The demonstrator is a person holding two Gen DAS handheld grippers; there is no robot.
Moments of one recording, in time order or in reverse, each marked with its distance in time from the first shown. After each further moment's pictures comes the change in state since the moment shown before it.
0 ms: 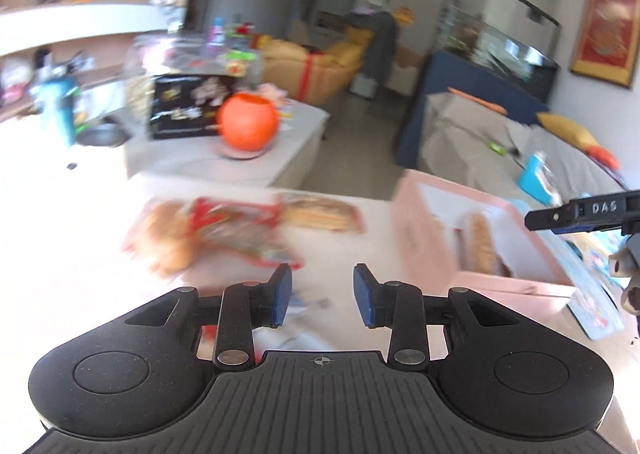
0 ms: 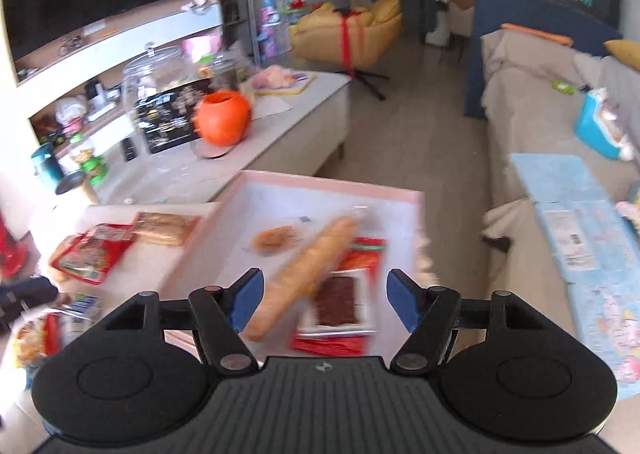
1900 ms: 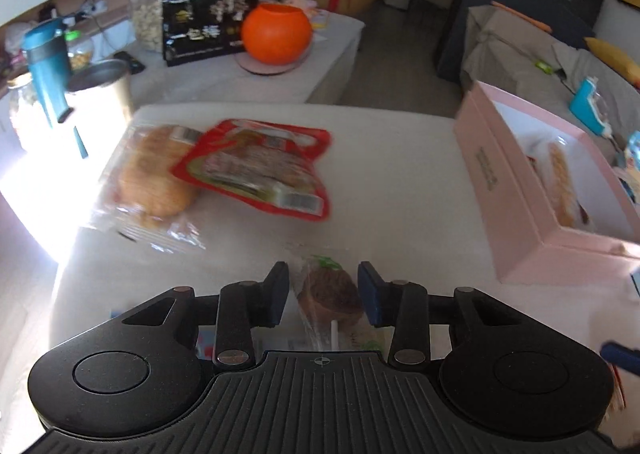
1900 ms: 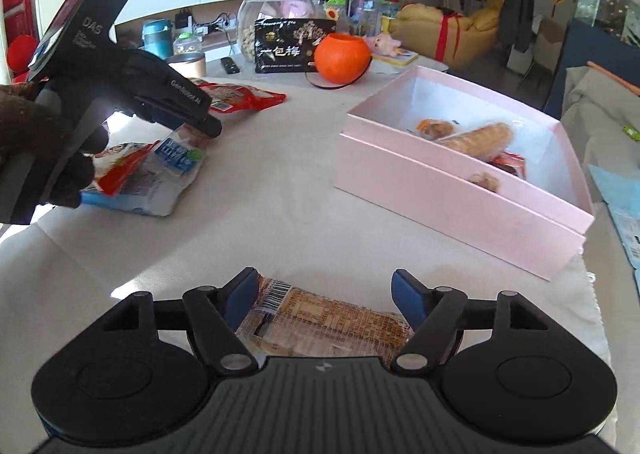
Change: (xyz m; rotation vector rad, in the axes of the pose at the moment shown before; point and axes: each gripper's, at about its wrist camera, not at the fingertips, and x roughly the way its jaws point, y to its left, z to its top) left arm 0.067 0.001 0.007 0.080 0.316 0.073; right arm -0.019 0.096 -0.144 -0.258 0.002 0.075
